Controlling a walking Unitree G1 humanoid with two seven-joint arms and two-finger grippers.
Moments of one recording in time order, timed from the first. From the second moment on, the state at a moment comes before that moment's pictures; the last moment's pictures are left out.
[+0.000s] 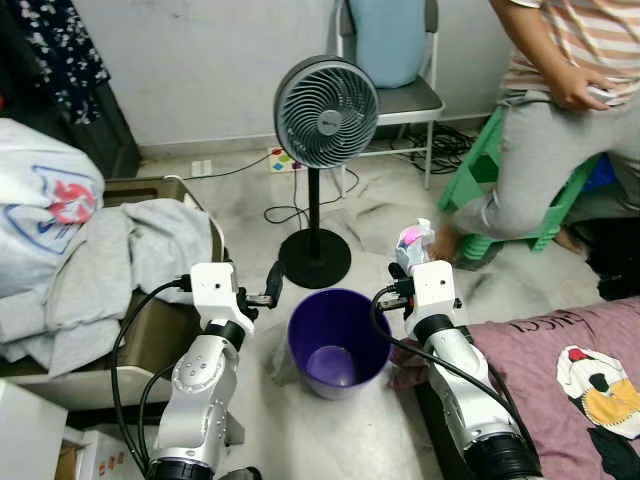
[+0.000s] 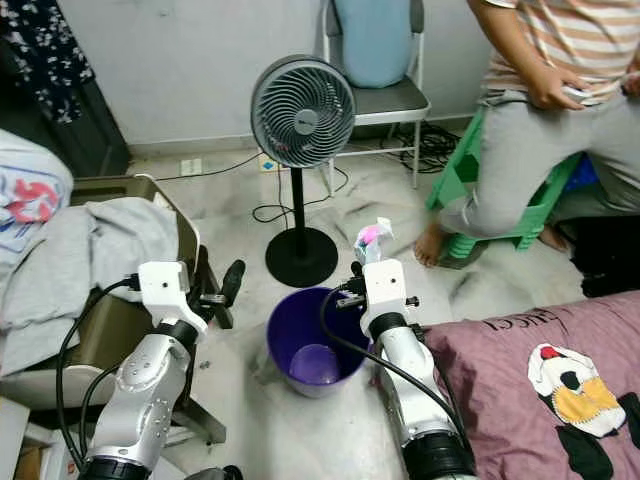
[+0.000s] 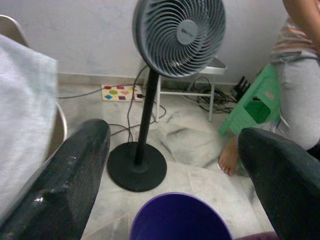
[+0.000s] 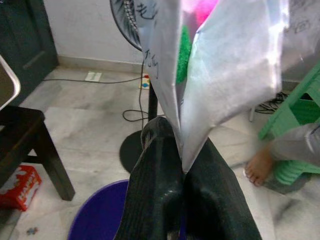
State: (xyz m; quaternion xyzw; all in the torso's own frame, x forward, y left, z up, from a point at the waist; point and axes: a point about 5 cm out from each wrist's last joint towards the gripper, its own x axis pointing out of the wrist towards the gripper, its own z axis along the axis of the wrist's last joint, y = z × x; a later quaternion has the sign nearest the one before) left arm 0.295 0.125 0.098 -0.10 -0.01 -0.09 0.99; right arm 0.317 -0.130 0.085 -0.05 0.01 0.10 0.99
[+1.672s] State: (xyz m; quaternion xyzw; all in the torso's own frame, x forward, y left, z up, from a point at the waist) left arm 0.296 0.133 0.100 -0.09 -0.01 -0.07 0.99; right arm 0.317 -0.122 0.083 -0.06 0.01 0.12 0.99
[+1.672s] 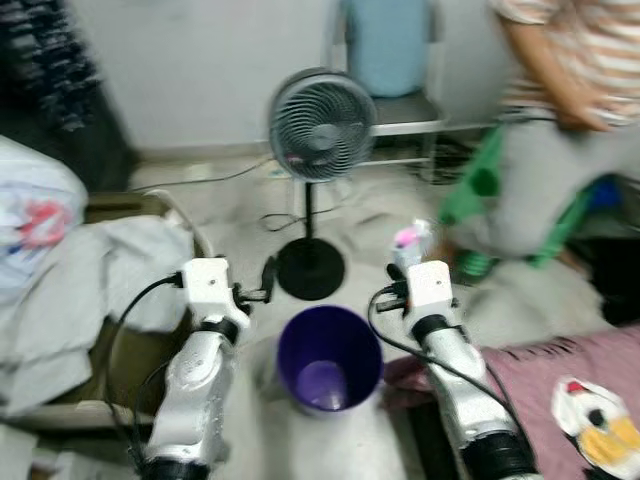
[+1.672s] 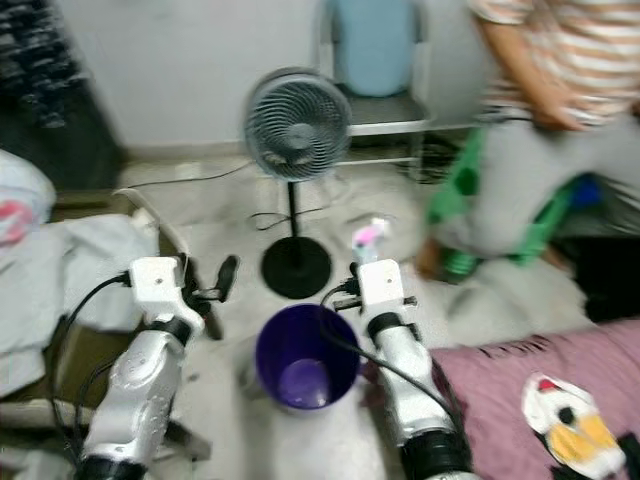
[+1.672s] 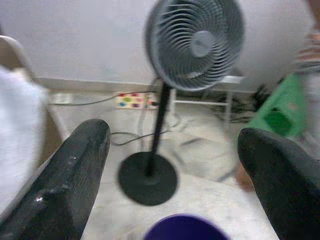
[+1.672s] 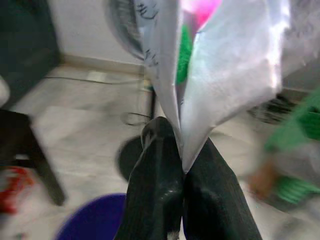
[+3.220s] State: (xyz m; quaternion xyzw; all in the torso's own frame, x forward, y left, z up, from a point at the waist) left arm 0.241 0.131 0.121 0.06 -0.05 -0.29 0.95; right arm 0.328 -0.107 0.054 -0.07 0.16 0.06 0.98
